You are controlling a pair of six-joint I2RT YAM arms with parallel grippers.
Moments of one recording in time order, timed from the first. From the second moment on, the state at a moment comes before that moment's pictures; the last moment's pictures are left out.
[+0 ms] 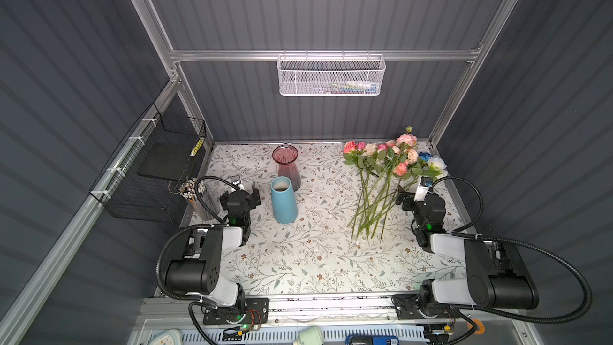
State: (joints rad) left arm -0.09 1.49 0.44 0.72 -0.31 -0.02; right arm -0.03 1.36 0.32 0.80 0.06 0.03
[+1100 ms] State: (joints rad) left arm -0.16 1.09 0.73 0.18 -0.30 0.11; right arm 0.08 1.14 0.75 0.05 0.22 0.12
